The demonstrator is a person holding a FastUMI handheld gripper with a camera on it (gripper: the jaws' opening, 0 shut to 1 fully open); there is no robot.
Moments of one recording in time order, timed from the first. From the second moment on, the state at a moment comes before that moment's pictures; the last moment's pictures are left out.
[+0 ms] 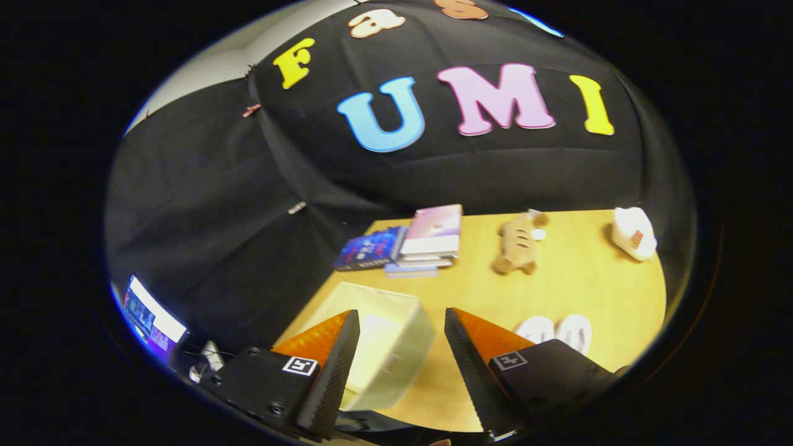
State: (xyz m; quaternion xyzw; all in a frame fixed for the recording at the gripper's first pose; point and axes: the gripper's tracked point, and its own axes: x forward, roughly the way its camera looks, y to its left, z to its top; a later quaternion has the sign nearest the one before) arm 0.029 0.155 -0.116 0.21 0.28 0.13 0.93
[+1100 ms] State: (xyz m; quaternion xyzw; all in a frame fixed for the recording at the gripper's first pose) arm 0.008 0.050 -0.384 0.10 0.43 -0.02 0.90
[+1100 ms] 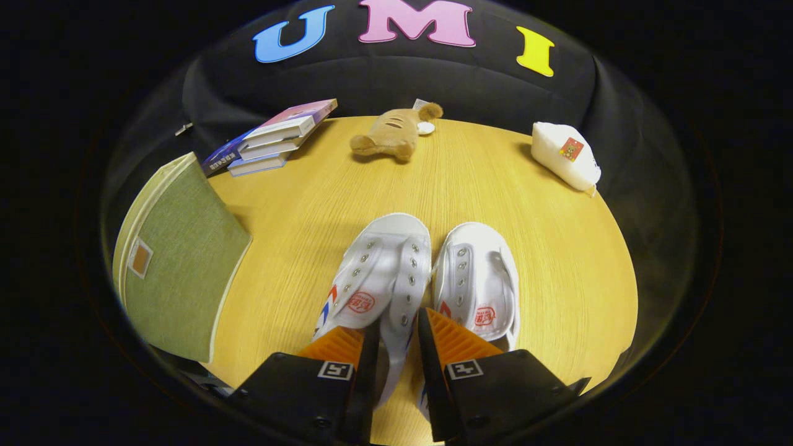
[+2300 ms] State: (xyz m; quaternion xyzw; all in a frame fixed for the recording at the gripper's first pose) arm 0.016 0.065 -0.238 0.20 0.37 -0.07 0.90
